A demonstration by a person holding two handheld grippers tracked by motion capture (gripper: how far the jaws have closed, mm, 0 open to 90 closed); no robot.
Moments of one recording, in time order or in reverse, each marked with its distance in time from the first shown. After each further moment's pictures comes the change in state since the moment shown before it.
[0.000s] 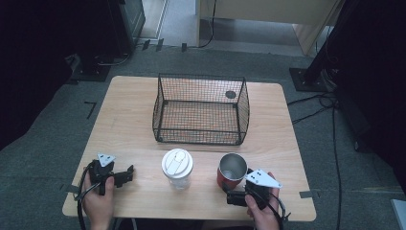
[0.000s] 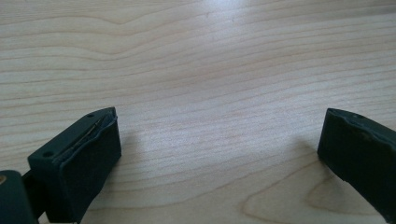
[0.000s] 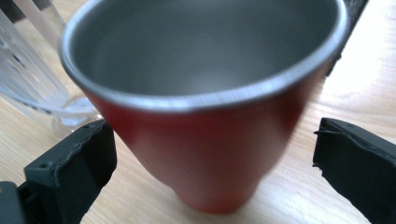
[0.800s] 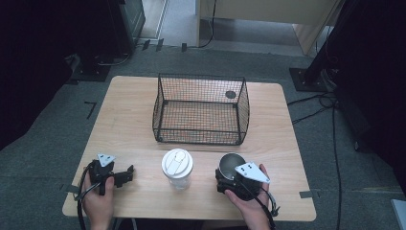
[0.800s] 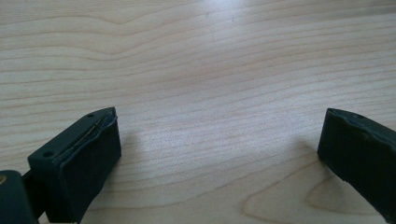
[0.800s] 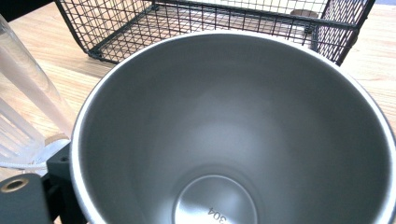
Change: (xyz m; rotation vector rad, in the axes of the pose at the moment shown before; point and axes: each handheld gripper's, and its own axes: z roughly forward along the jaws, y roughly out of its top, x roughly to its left) left arm 0.000 0.000 0.000 0.000 0.000 0.000; right arm 0.021 0.021 0.017 -0.048 -0.137 -0.005
